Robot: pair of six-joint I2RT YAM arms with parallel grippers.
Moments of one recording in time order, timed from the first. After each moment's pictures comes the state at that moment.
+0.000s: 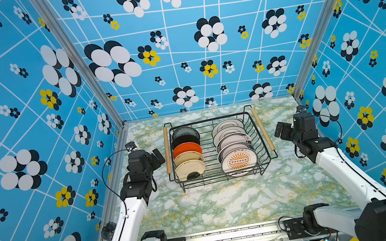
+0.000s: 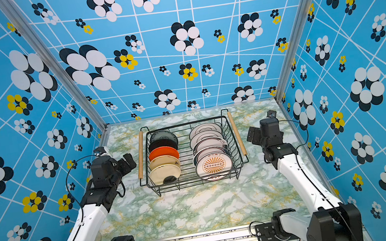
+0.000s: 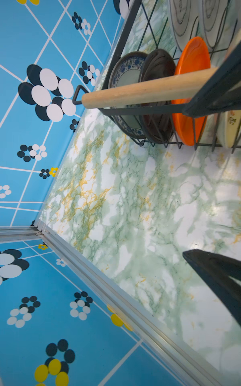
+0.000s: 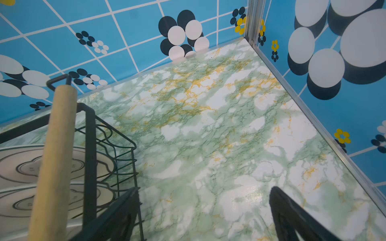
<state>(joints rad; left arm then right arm) -0.05 0.93 0.75 -0.37 -0.14 -0.41 0.07 1.13 0.89 -0.38 0.22 0.34</state>
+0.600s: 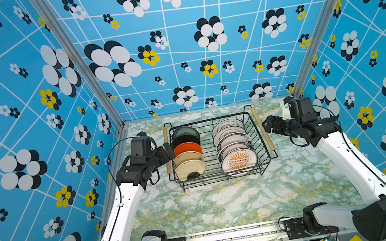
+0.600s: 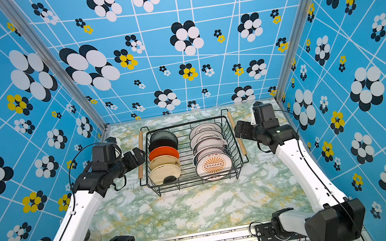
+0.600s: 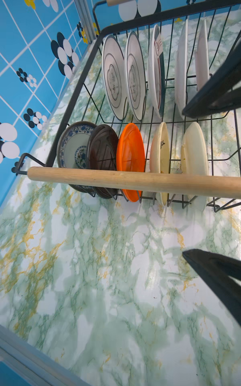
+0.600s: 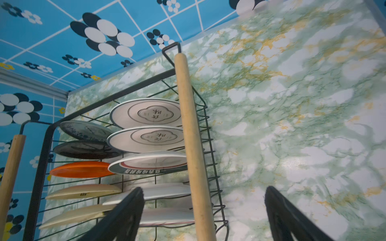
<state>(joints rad) -0.17 1.12 1.08 -0.73 0.08 -0.49 0.19 1.28 1.26 -0.77 -0.07 0.41</state>
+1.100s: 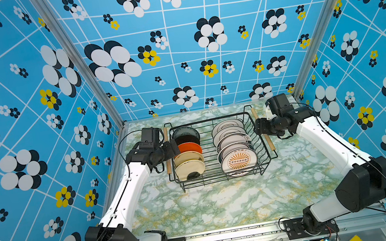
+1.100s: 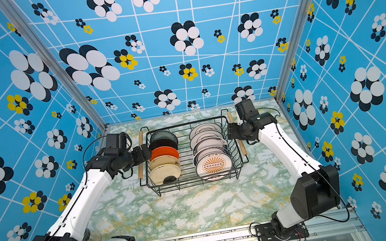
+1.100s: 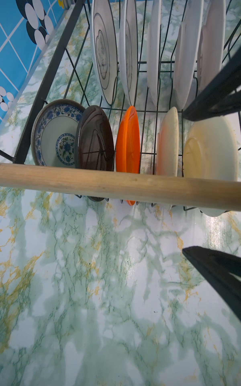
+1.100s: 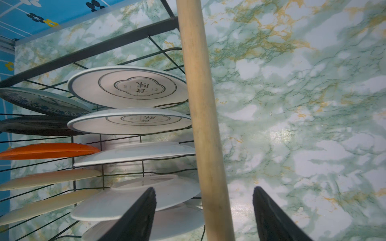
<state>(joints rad) -0.19 1.33 1.19 -0.77 0.08 -0.48 0.25 1.51 1.41 -0.89 -0.02 0.37</state>
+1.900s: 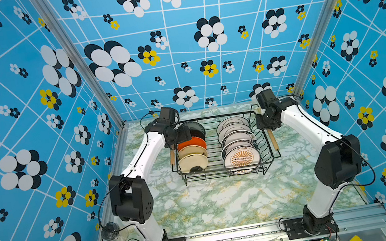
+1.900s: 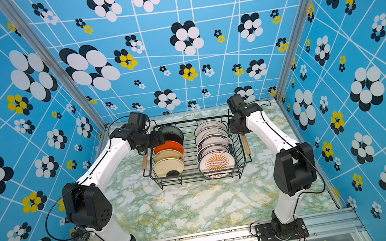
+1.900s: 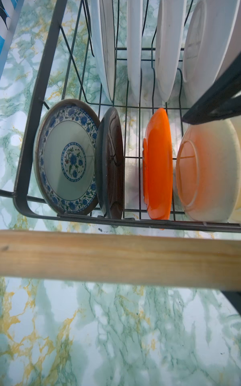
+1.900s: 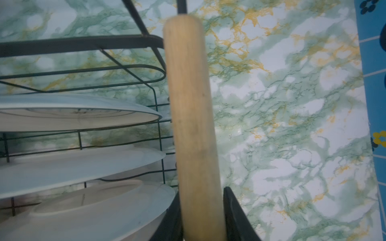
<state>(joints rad) -0.30 1.78 1.61 -0.84 0.09 -0.40 0.23 1.77 1.62 -0.97 0.22 0.30</state>
